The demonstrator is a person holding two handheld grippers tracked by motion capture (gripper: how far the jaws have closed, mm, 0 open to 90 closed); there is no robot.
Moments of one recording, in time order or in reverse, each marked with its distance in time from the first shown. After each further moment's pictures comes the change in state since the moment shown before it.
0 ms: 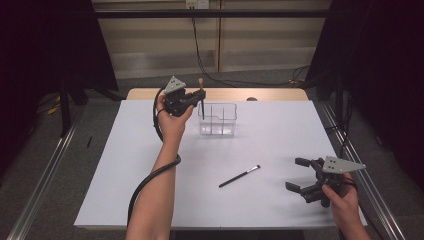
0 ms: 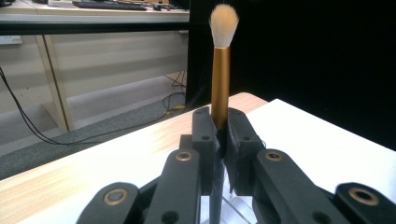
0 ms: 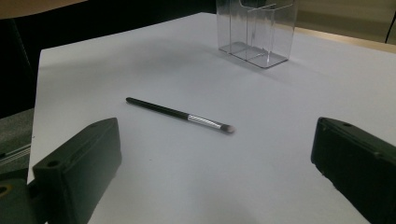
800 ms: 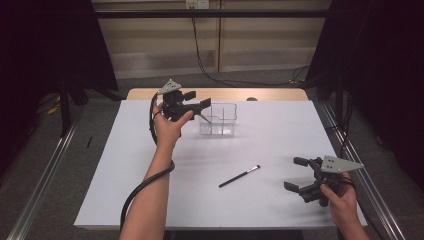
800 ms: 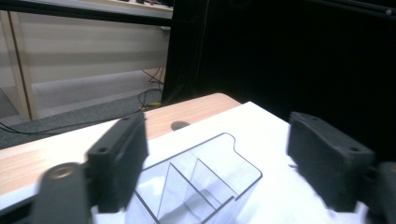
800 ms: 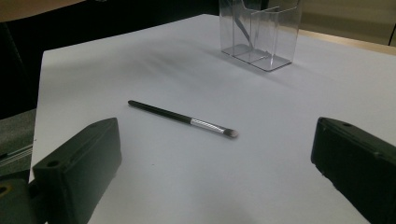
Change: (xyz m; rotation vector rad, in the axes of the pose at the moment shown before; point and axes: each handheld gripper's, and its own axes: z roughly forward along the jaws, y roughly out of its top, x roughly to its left) left arm -0.002 -0.002 -0.014 0.002 -0.079 -0.096; right arm 0.001 0.002 0.004 -0.004 0.008 -0.003
